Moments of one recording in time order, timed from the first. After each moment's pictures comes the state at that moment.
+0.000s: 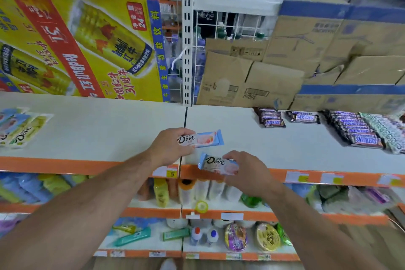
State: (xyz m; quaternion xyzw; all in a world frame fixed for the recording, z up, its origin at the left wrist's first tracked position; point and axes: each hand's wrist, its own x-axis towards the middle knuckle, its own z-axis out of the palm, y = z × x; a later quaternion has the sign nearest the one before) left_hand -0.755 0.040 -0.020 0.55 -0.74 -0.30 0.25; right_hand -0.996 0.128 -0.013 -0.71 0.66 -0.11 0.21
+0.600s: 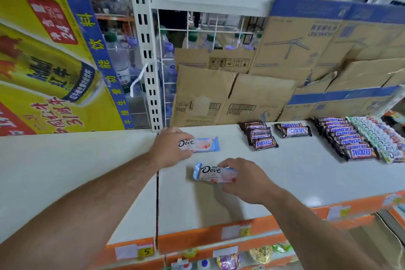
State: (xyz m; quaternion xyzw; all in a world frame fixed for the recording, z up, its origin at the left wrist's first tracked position) left_hand -0.828 -0.134 -0.062 0.49 -0.83 -0.22 0.19; right_hand -1.049 0.008 -0.039 -0.67 0.70 -0.12 0.22
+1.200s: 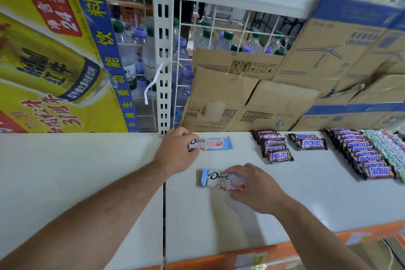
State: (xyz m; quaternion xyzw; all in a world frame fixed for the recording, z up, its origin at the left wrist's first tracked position) left_hand -0.834 -0.167 -0.092 0.49 -0.80 -0.19 0.29; right_hand -1.052 -0.029 -0.056 -0.66 0.71 -0.10 0.21
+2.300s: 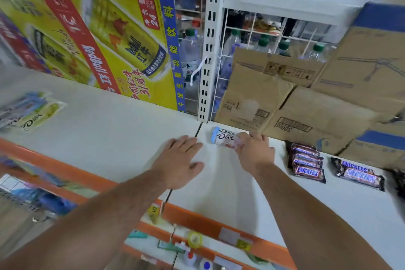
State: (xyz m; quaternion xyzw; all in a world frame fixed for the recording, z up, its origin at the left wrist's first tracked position) left_hand -0.791 -0.035 -0.080 0.62 -0.78 -0.02 0.05; right_hand -1.024 -0.102 -0.056 -0.72 0.69 -0.07 0.07
